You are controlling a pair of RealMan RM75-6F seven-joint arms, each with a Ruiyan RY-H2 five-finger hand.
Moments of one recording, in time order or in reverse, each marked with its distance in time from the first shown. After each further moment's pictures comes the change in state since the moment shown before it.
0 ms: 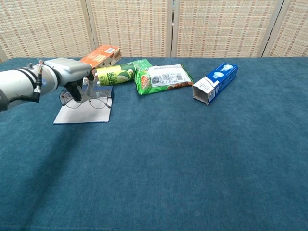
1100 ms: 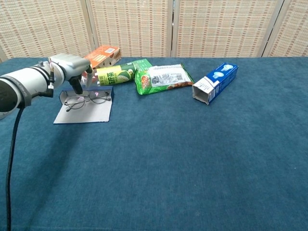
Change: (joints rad) left arm -0.049 -0.127 -0.026 0.276 -0.012 -0.028 -0.042; right arm -0.013 0.010 0.000 -0.012 0.011 0.003 -0.011
